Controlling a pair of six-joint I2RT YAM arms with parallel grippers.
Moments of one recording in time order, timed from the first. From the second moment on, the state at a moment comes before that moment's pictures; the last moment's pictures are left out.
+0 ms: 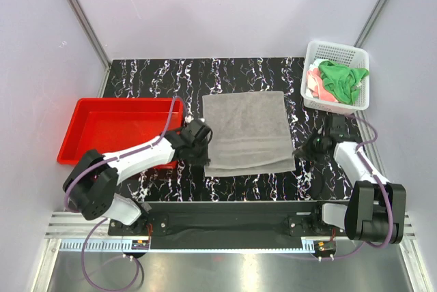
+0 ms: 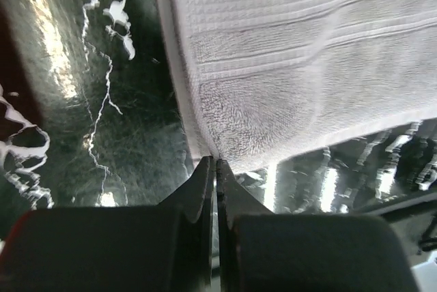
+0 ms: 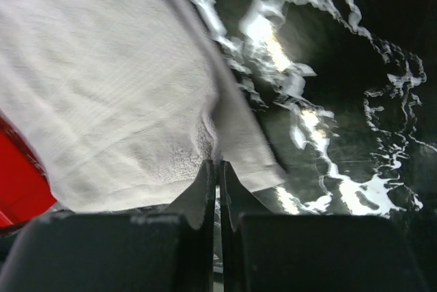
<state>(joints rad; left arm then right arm) -0.76 1.45 0.81 -0.47 0.00 -0.79 -0.09 1.23 0.59 -0.46 -0.32 0.63</state>
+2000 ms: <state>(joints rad) -0.88 1.20 0.51 -0.30 0.05 -0.91 -0.08 0.92 0.49 -0.66 -0.13 0.84</state>
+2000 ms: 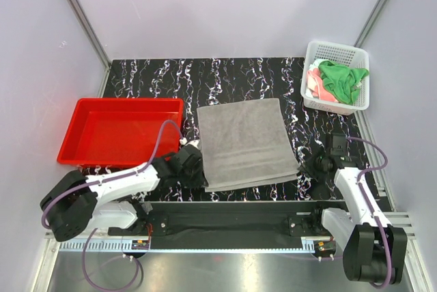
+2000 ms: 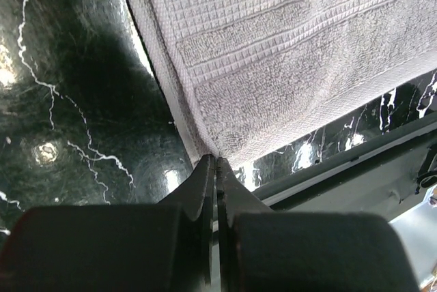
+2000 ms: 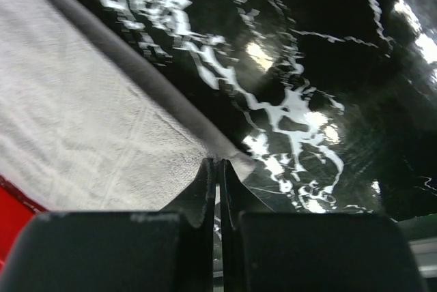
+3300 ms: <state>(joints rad) -0.91 1.12 0.52 -0.43 0.05 -0.88 -0.08 0.80 0.44 -0.71 -0.15 0.91</state>
